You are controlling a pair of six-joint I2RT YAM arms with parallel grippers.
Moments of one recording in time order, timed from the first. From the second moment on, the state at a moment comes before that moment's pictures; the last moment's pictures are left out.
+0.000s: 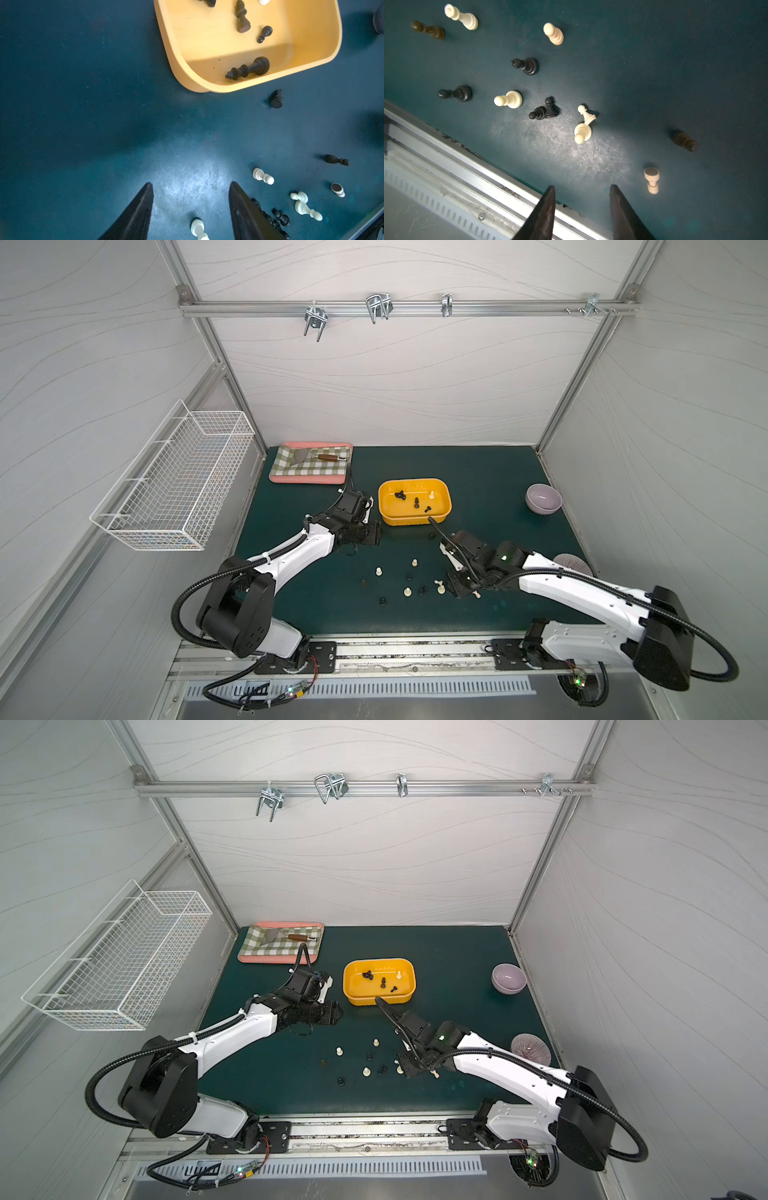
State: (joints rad) left arm -0.48 1.44 0.89 -0.43 0.15 -0.38; right arm 0.98 1.21 0.83 -0.85 -0.02 0.48
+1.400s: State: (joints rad) left arm -0.54 1.44 0.88 -0.42 0.15 -0.40; right arm 1.00 1.45 0.78 -0.67 -0.02 0.50
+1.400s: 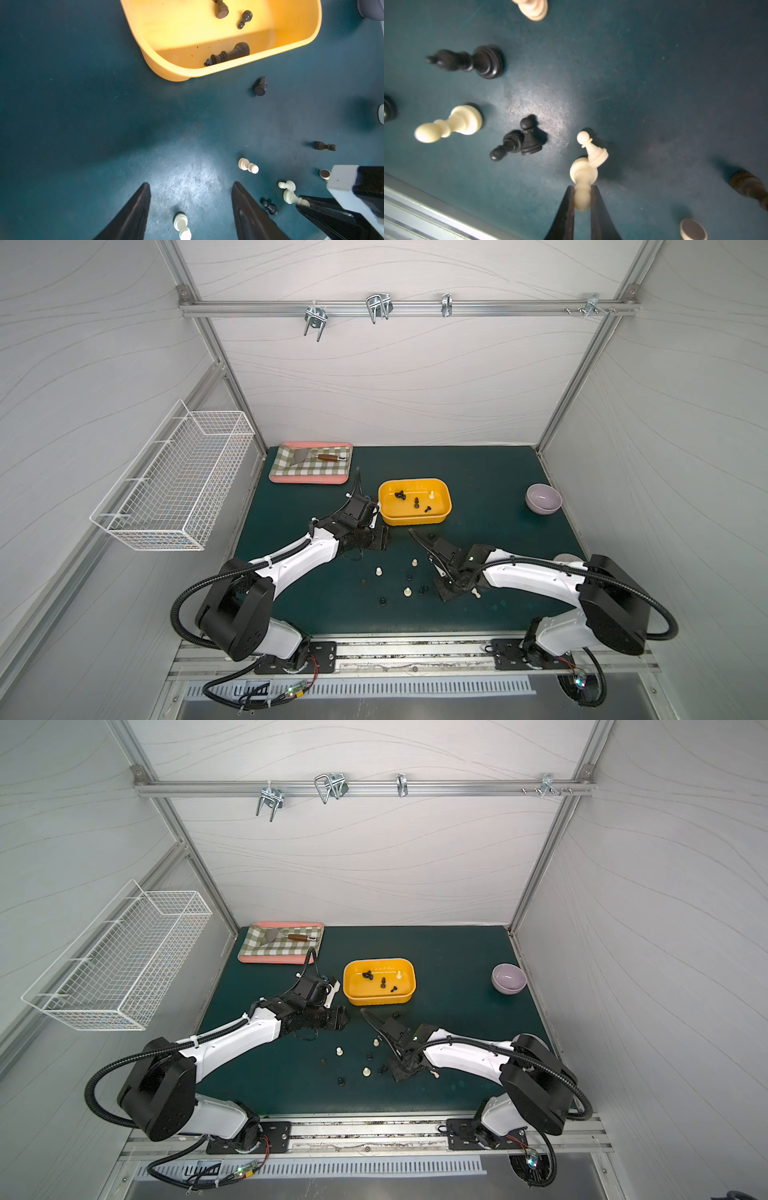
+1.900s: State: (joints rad) left arm -0.54 1.44 0.88 -0.42 0.15 -0.40; right arm 1.00 1.44 0.78 -0.67 -0.01 0.50
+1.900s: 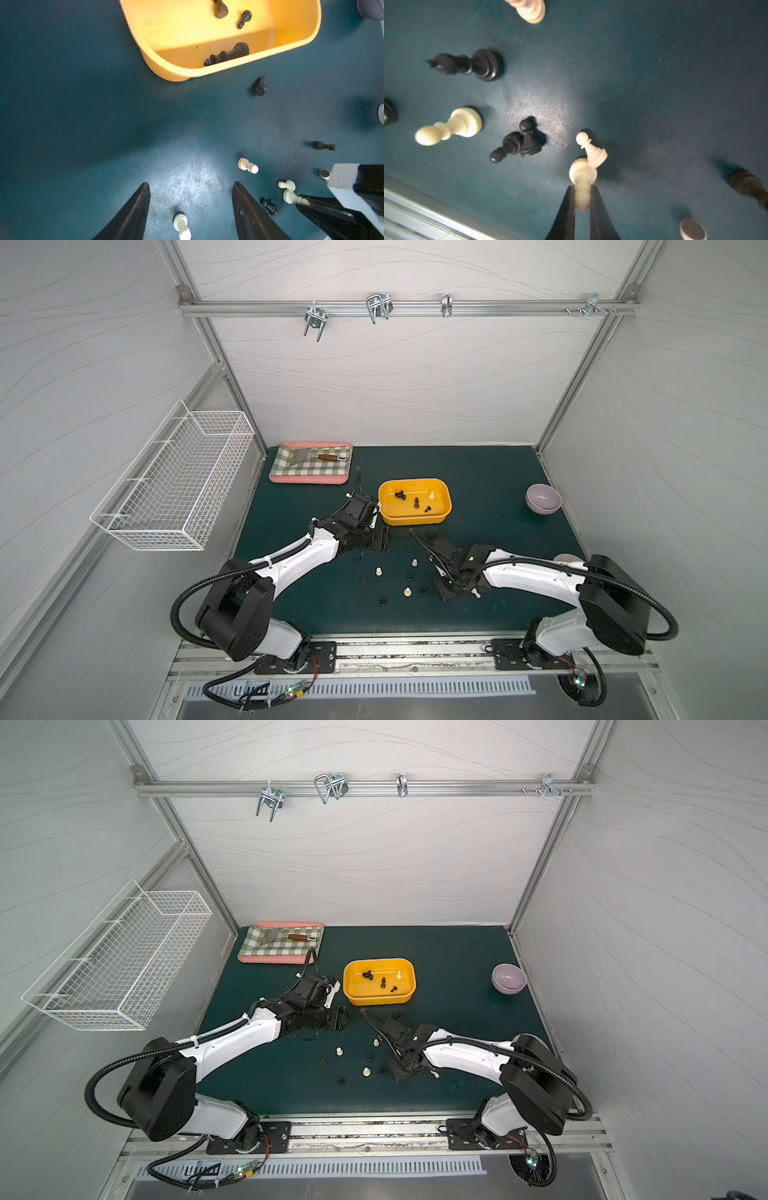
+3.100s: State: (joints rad) left arm -0.54 1.44 0.88 -0.42 0.15 -0.40; right arm 1.01 1.45 0.83 -0.69 -0.02 0.47
